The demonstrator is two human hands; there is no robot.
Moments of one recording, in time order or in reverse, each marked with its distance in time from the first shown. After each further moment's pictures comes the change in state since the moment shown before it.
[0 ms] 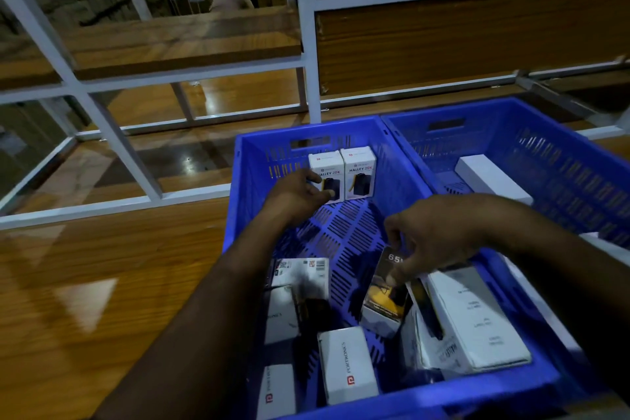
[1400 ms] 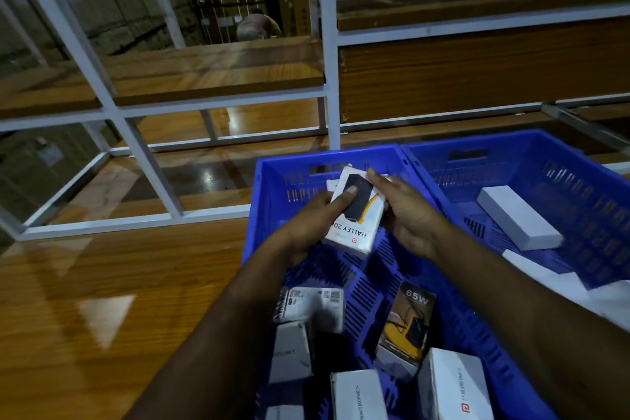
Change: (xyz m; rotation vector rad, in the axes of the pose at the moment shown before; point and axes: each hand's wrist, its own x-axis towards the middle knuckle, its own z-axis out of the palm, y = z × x) left_hand -0.007 0.011 -0.002 -0.681 -0.219 0.010; right_hand 0.127 0.011 -0.007 1.868 0.620 -0.227
